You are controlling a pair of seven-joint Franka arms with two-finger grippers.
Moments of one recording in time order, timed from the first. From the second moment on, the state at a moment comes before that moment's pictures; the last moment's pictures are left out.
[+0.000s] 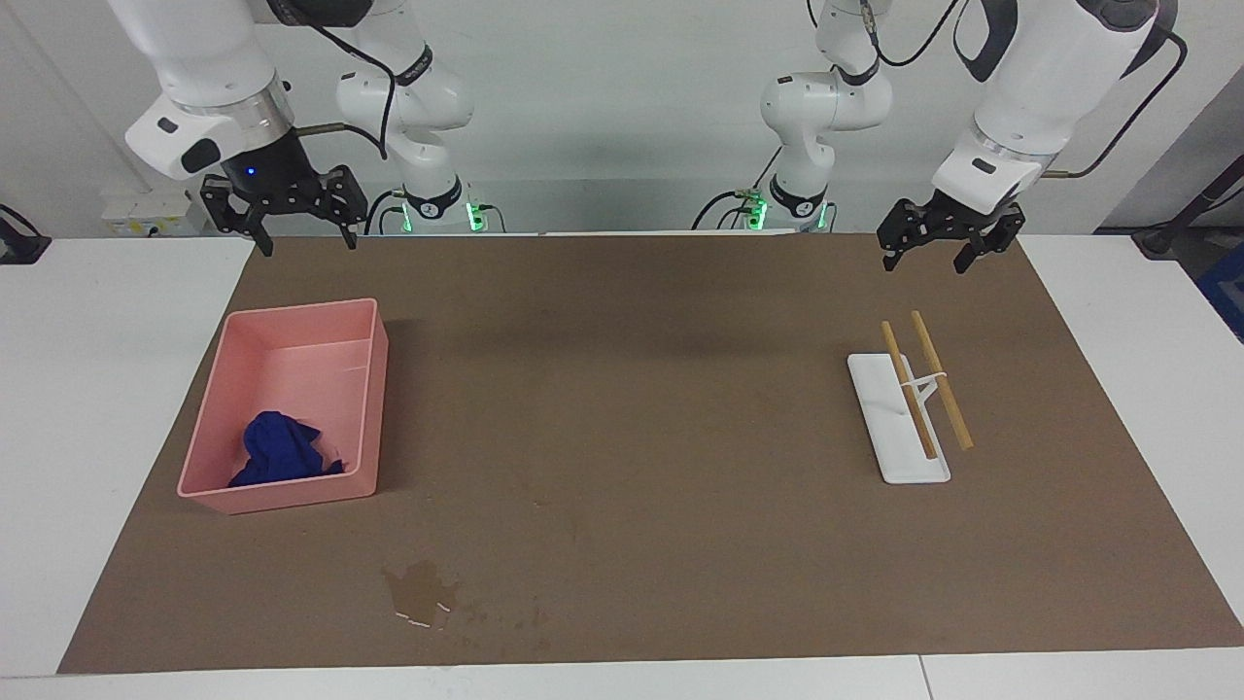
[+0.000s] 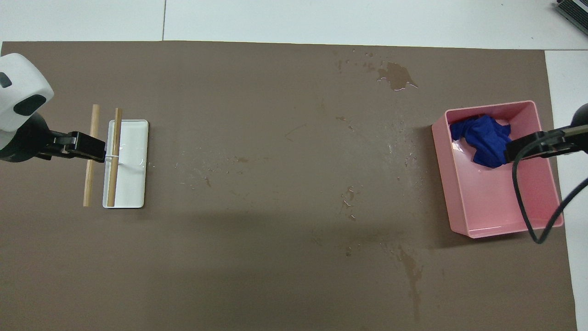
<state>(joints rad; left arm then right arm) -0.04 -0.01 -0.10 -1.59 -0.01 1.55 -0.02 -0.03 0.02 0.10 -1.42 -0.05 1.39 -0.06</state>
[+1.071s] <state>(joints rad) -0.04 -0.01 -0.10 -1.59 -0.01 1.55 -0.02 -0.03 -0.08 0.10 -1.52 0.02 1.30 -0.06</state>
